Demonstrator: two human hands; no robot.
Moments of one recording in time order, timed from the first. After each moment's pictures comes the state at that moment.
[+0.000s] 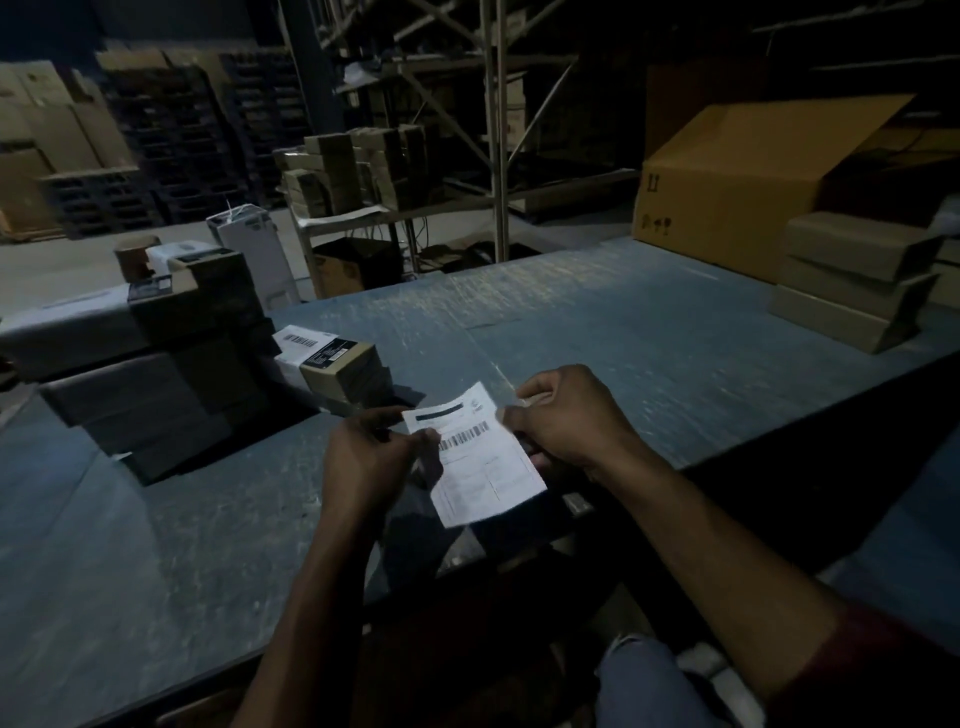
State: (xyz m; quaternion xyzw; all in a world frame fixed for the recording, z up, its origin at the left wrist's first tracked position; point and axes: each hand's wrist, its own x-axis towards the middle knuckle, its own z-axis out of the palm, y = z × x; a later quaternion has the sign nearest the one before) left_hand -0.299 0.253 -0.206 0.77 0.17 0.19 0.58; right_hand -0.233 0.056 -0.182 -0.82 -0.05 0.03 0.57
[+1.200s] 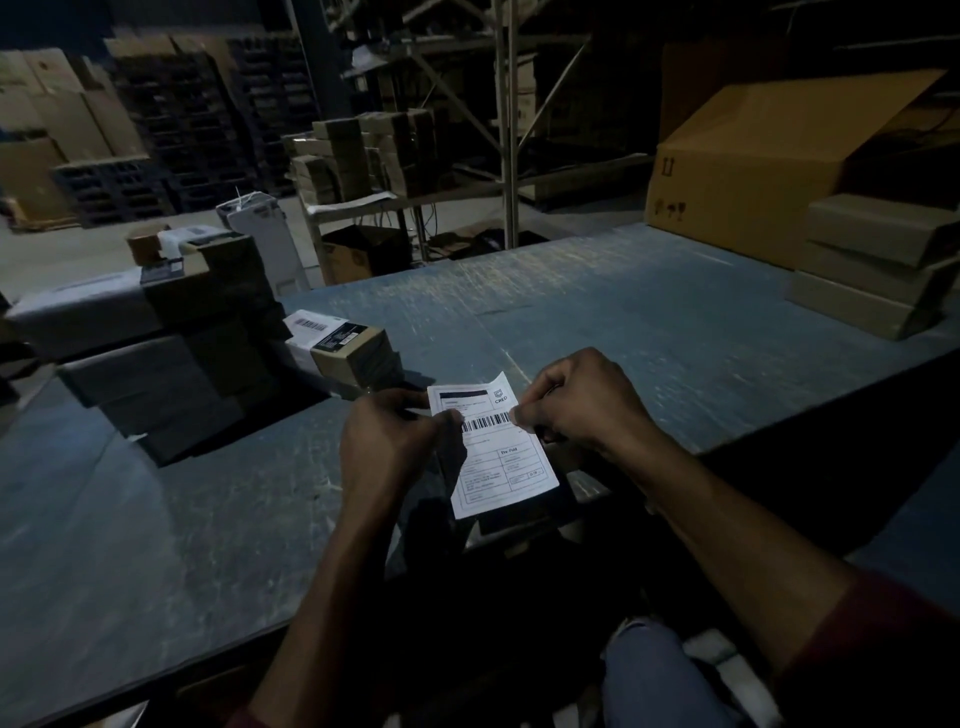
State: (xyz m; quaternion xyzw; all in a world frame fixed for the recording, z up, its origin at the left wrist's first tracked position) left_hand -0.297 0.247 -0.205 0.84 0.18 0.21 0.46; right_hand -0.232 0.050 -0.178 -0.89 -0.08 0.02 0.44
